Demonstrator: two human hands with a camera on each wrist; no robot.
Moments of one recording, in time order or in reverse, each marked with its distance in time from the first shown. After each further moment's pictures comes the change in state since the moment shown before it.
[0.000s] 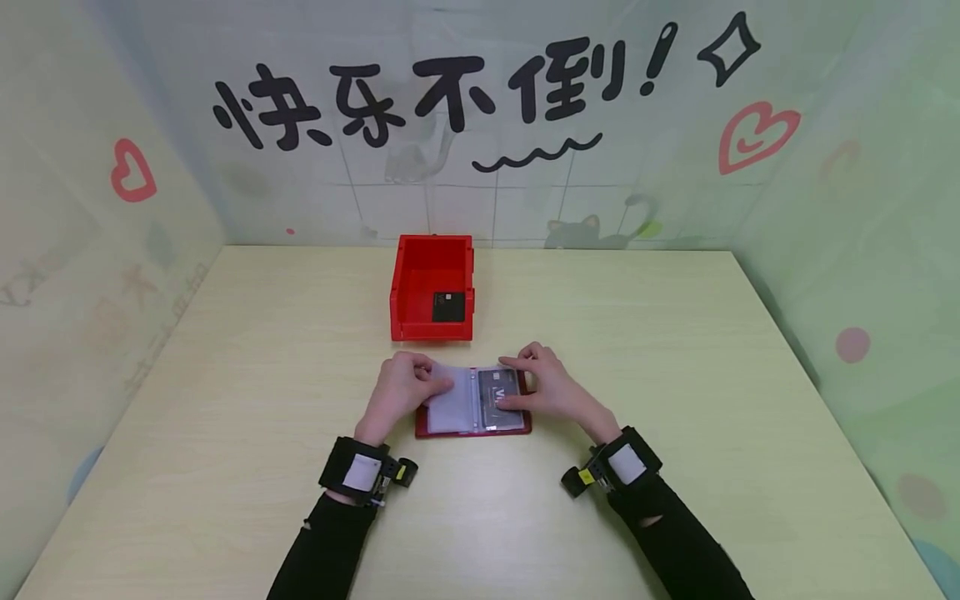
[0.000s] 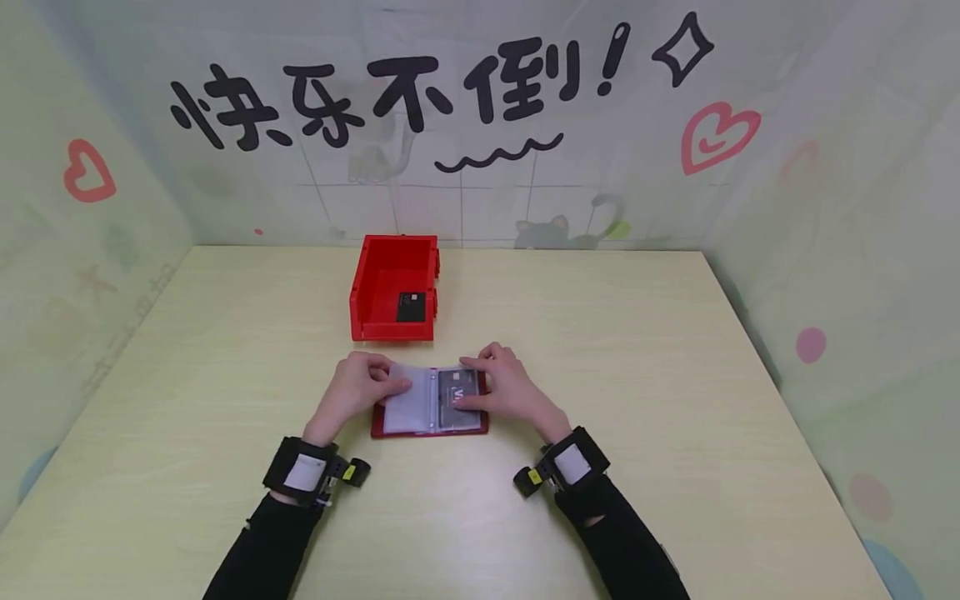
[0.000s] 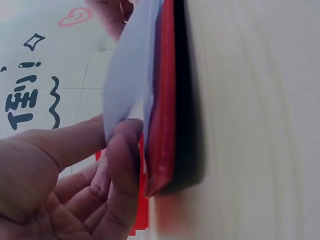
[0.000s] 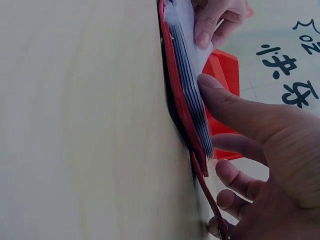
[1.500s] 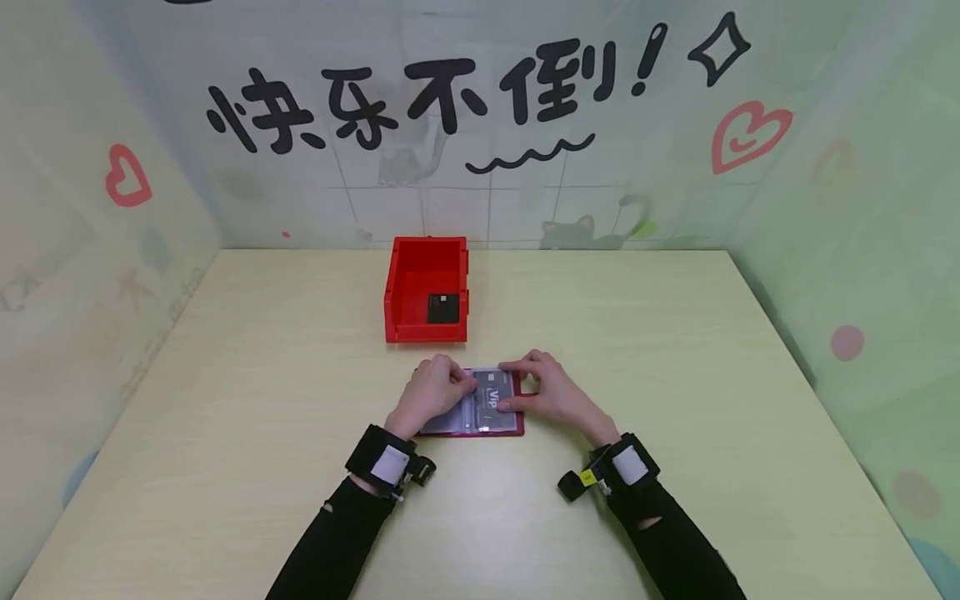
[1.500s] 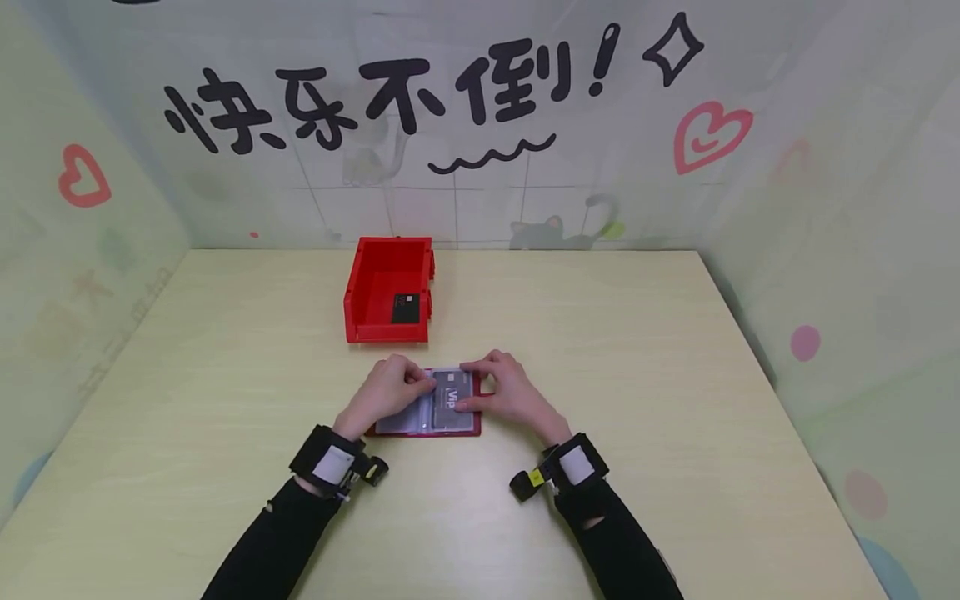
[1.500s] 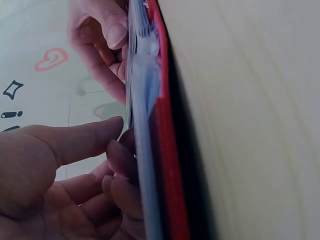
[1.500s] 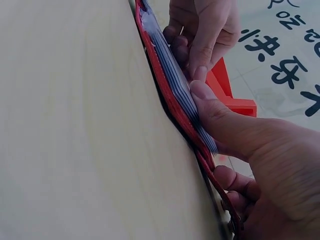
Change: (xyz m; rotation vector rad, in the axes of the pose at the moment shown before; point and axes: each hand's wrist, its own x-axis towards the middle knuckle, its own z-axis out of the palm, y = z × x) left_hand 0.003 0.035 0.032 0.162 -0.102 0.051; right_hand -0.004 0.024 0.007 0.108 0.027 0.057
